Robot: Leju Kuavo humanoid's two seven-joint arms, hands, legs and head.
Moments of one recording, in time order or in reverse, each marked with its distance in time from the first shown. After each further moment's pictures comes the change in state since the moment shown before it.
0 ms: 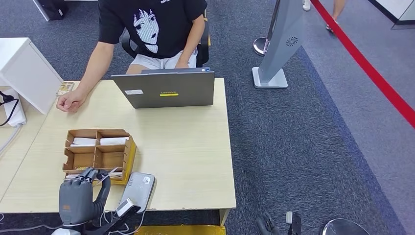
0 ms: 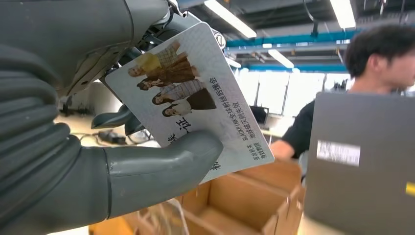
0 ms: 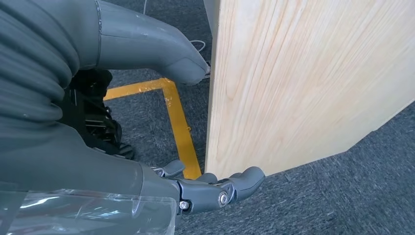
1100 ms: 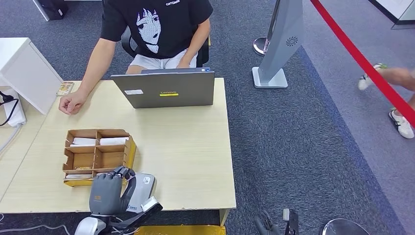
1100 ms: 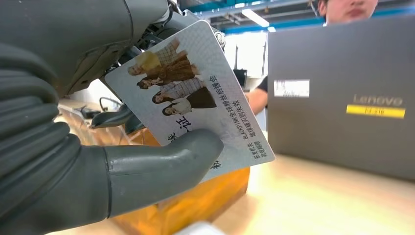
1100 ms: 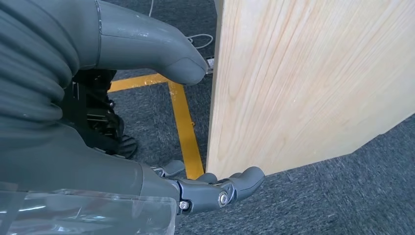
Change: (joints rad) left arm -0.058 -0.065 -0.069 0.119 -0.112 -0.125 0.045; right arm -0.007 0.000 0.024 -0.009 0.026 -0.024 0.013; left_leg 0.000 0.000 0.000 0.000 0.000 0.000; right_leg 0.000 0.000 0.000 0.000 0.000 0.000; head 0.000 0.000
